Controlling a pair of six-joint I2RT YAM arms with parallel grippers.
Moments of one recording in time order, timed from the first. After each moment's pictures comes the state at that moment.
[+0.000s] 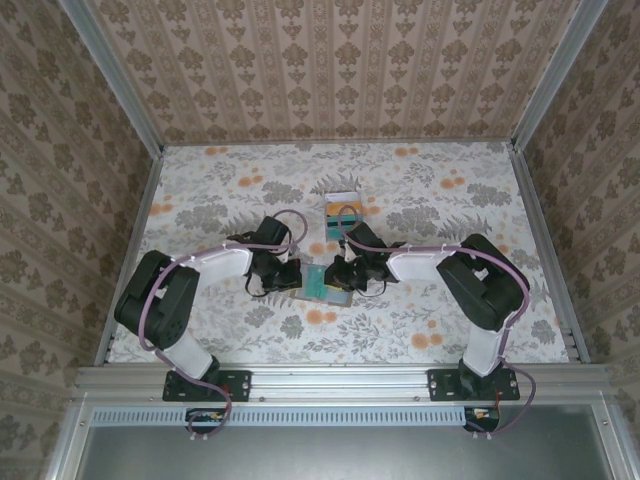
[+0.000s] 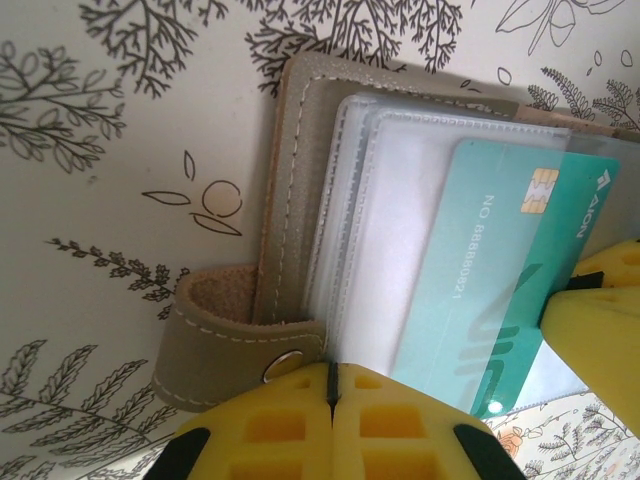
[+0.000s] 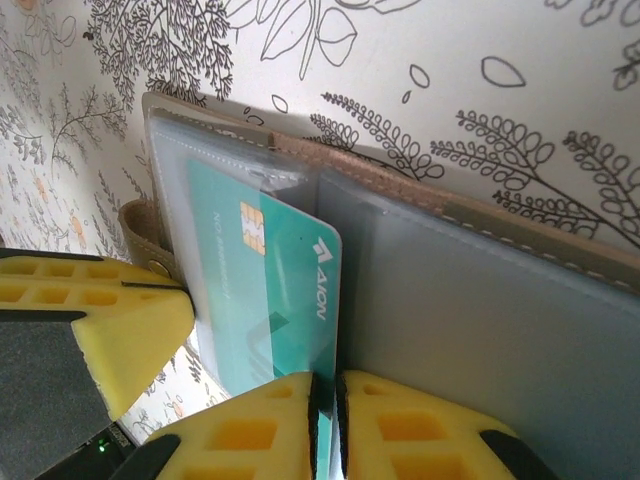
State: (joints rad) left arm -0.56 1.62 0.83 -0.47 0.38 -0.57; right arm 0.66 1.83 0.92 -0.06 -0.45 0.92
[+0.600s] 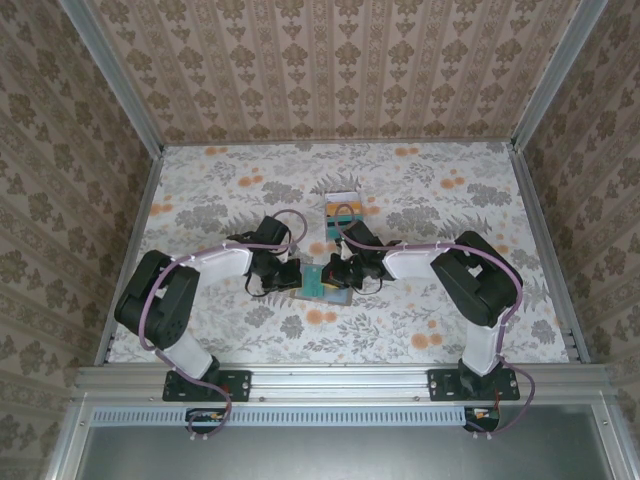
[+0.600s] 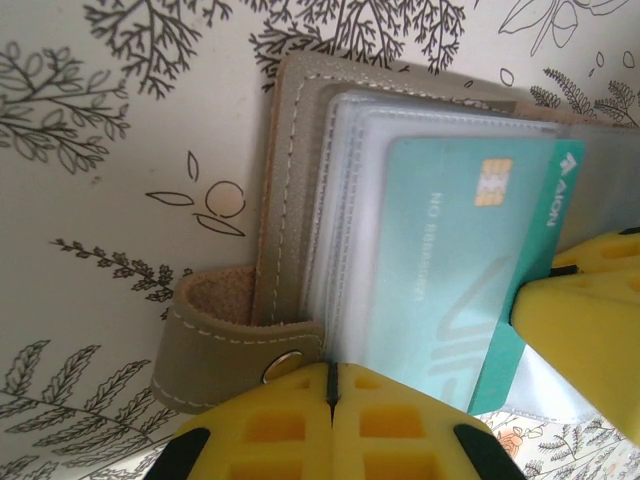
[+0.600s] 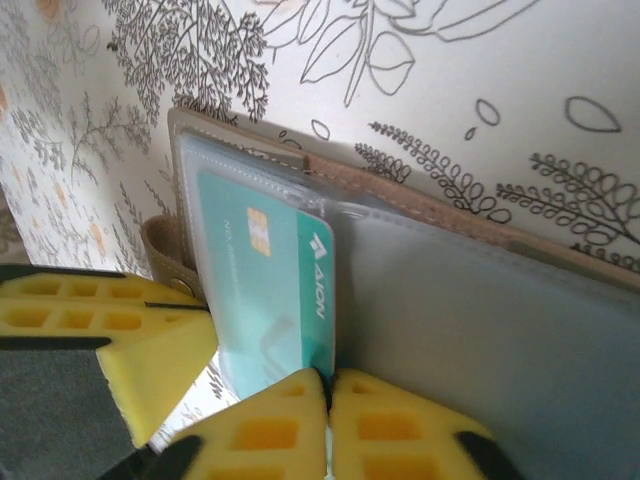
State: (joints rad) left arm -0.56 1.62 0.83 -0.47 0.39 -0.57; right arm 0.67 1.87 0.95 -0.03 -0.48 0.94
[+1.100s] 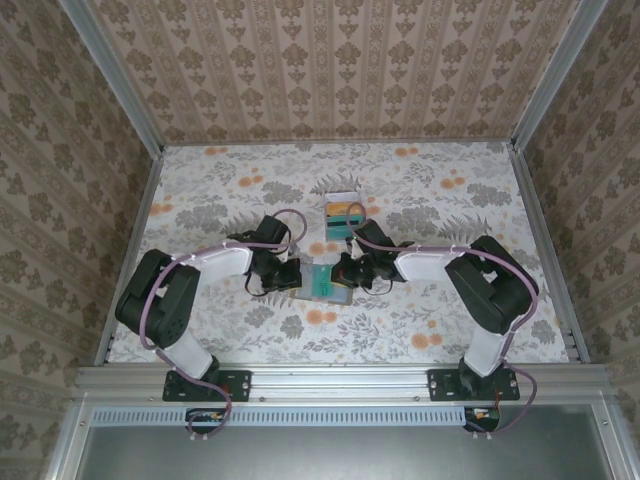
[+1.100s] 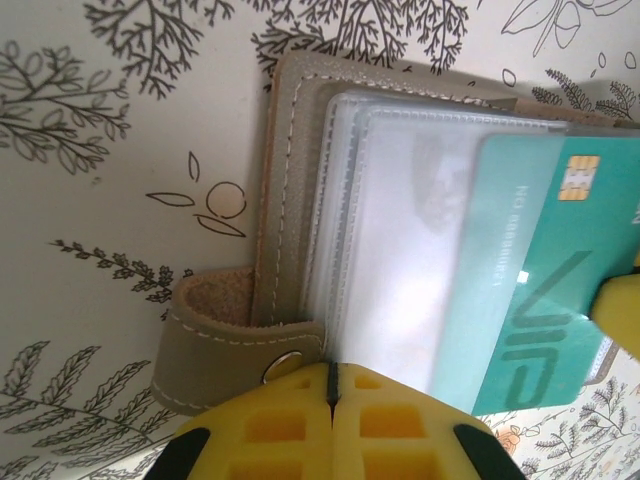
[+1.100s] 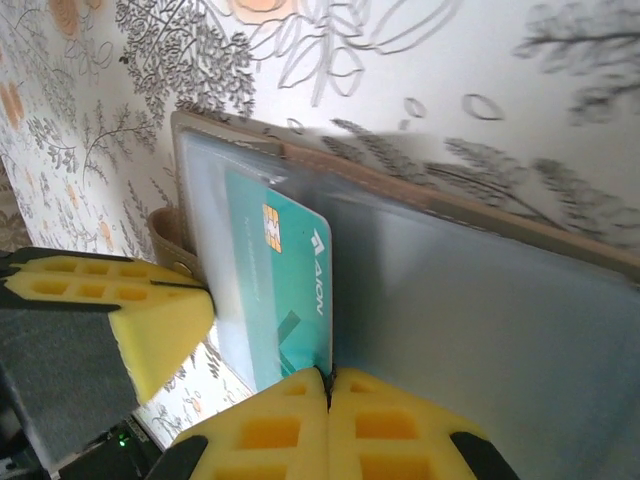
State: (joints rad) left arm -0.55 1.63 0.84 -0.48 0.39 -0.57; right arm 0.61 1.77 0.87 -0.04 -0.48 0.91
